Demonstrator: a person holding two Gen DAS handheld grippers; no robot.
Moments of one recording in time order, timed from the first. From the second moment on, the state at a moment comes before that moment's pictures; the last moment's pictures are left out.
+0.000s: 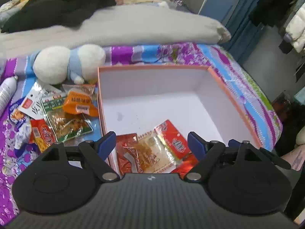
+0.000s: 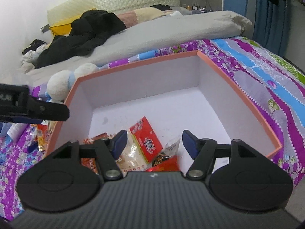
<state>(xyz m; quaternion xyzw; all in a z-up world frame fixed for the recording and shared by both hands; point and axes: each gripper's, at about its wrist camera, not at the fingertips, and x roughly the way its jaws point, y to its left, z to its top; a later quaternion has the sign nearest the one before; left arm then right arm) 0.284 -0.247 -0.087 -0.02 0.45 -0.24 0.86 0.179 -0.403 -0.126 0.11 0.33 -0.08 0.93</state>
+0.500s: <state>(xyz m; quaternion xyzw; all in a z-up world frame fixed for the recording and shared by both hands) 0.232 -0.203 -0.009 -0.03 0.36 -0.25 0.90 0.144 -0.373 -0.063 0.10 0.26 -0.06 0.96</state>
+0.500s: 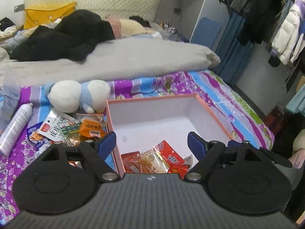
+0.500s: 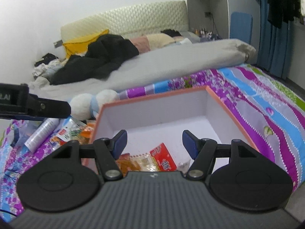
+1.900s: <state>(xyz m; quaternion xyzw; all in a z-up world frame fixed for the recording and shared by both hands) 0.099 0.026 -0.011 -0.06 0.29 -0.15 0.94 0.049 -0.195 -0.047 0.05 0.19 0.04 0.98</state>
